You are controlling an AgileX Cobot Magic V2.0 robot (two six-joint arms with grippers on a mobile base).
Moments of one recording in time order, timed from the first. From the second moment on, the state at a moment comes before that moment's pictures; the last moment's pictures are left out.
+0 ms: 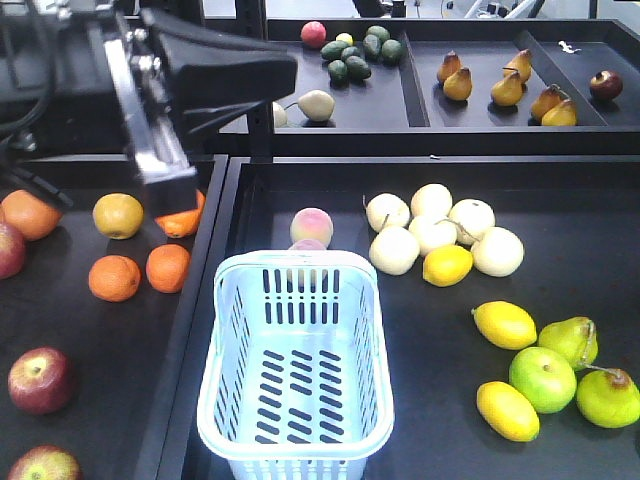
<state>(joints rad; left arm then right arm) -0.39 1.24 -1.24 1.76 -0.70 -1.66 0.08 -0.01 0.03 -0.12 0.11 0.02</state>
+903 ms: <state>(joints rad) -0.39 1.45 -1.01 1.76 -0.48 -1.31 0.08 -0.01 0.03 -0.12 0.11 0.02</state>
